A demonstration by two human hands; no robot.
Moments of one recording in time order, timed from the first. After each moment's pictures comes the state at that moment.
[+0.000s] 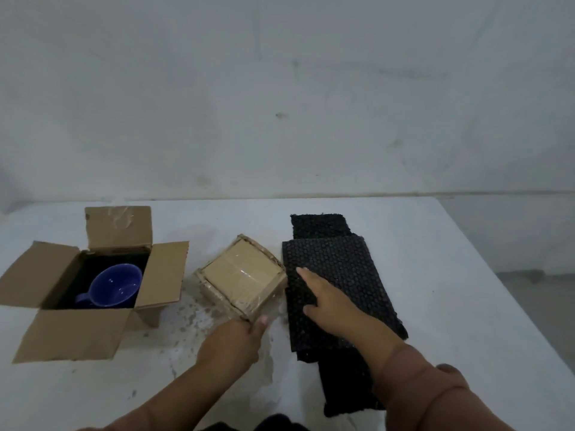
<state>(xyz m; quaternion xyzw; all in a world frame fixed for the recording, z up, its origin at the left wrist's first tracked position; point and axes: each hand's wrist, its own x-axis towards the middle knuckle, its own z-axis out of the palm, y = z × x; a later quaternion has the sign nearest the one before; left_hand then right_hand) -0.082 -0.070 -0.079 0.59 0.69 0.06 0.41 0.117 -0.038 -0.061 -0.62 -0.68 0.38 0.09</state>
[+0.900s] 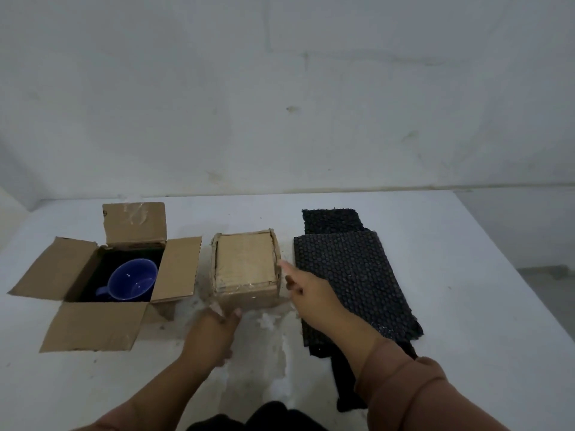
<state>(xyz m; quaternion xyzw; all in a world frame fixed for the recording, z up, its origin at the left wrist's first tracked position) -0.126 -0.064 -0.087 0.45 0.76 0.19 0.43 0.067 -0.032 -0.065 -0.60 -0.65 0.41 0.20</state>
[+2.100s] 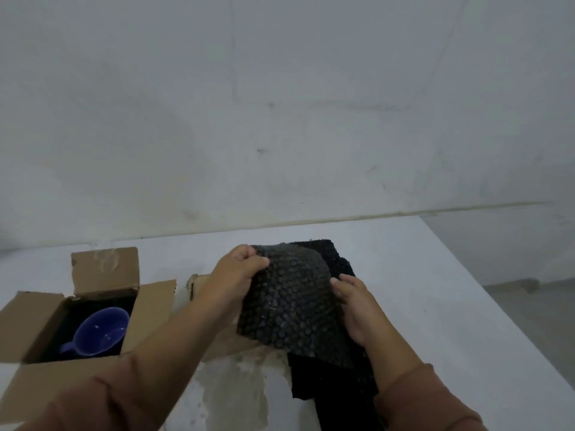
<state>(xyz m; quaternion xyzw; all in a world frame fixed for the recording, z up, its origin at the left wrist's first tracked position) -0.051 0.009 0.034 0.45 0.53 0.41 0.60 0.156 -0.020 -0.033 -0.61 -0.21 0.59 0.49</state>
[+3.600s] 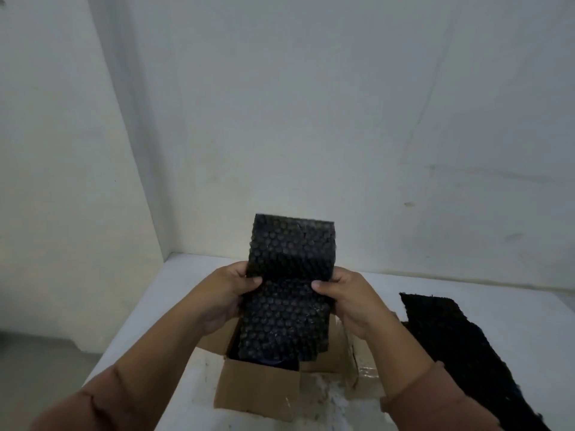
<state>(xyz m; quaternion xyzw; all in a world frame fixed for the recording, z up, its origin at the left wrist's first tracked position) -0.357 0.005 0.072 0.43 0.48 0.41 0.65 -0.141 0.026 0.067 -0.46 -0.49 0.62 0.41</state>
